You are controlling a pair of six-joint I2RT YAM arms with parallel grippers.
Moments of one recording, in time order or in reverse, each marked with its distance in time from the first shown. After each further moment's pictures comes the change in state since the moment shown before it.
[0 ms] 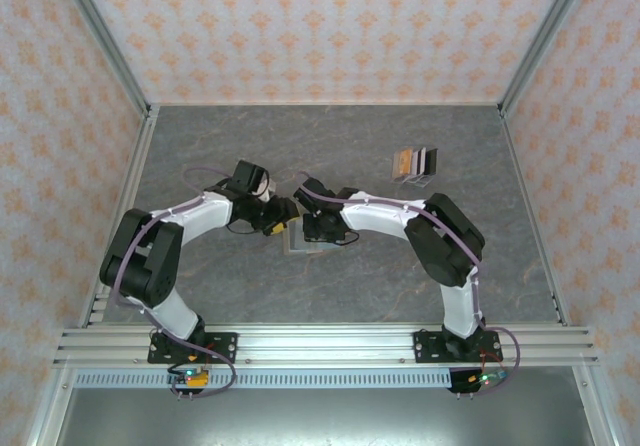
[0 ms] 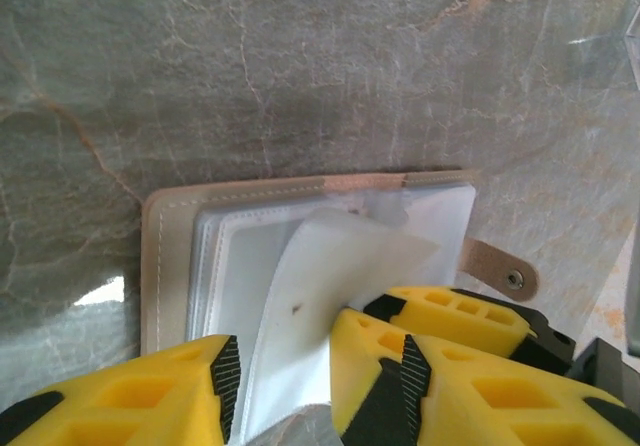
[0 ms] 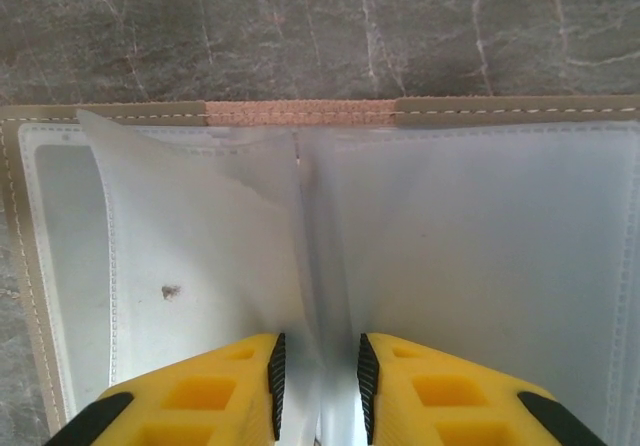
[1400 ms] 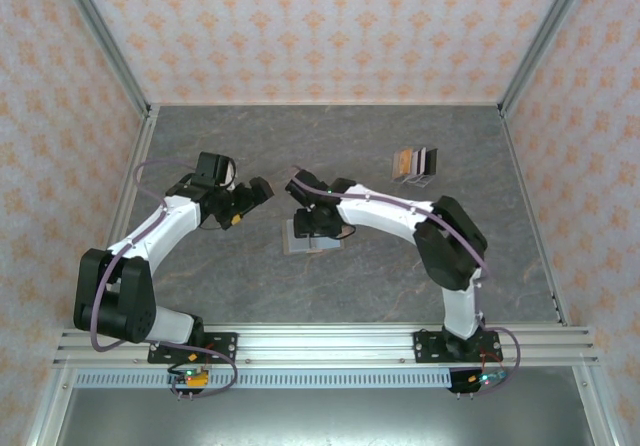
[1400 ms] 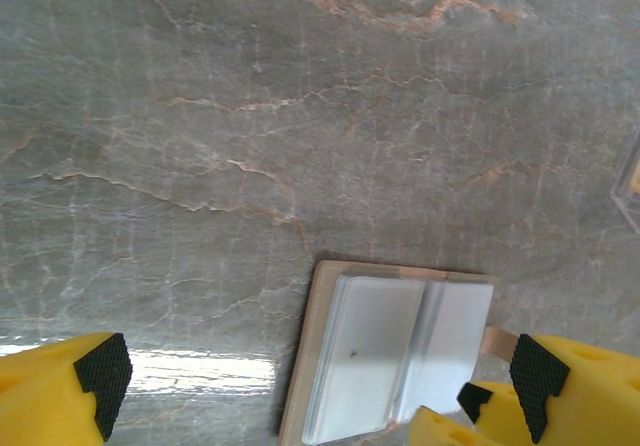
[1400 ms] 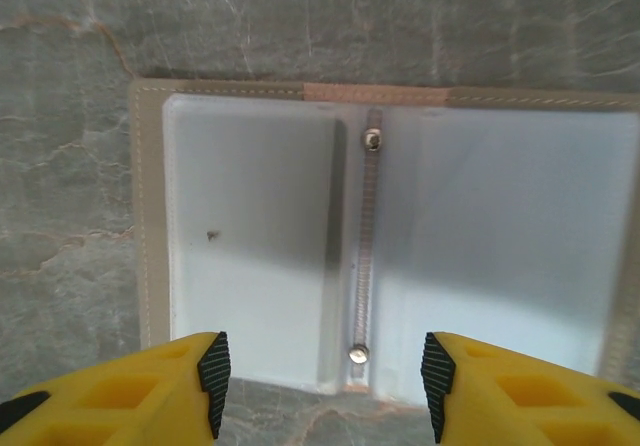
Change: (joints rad) left arm 0.160 -0.255 -0.002 -0.190 -0.225 0.068; right arm 0.042 0.002 0.152 -0.182 0.026 -0.026
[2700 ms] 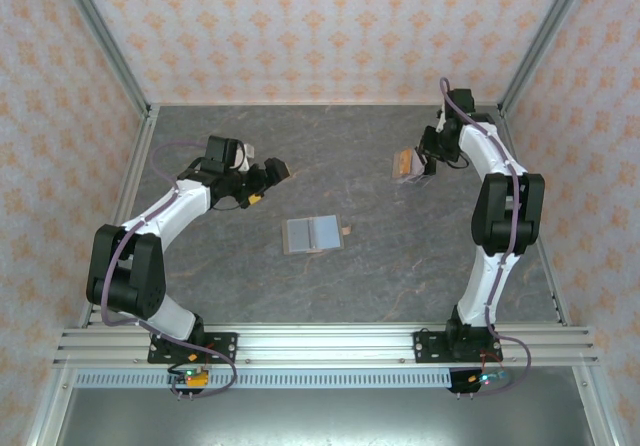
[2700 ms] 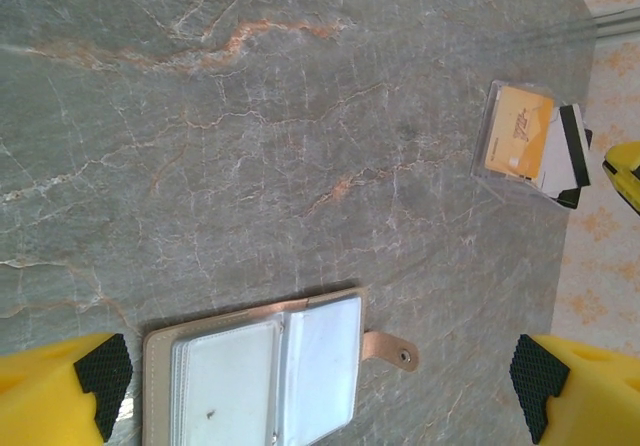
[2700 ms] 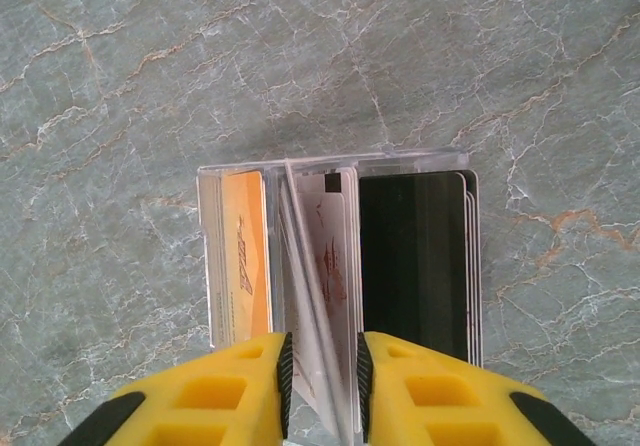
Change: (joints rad) left arm -0.023 0.140 0.126 0.156 0.187 0.012; right arm -0.894 0.026 0.208 -0.032 -0.178 -0.449
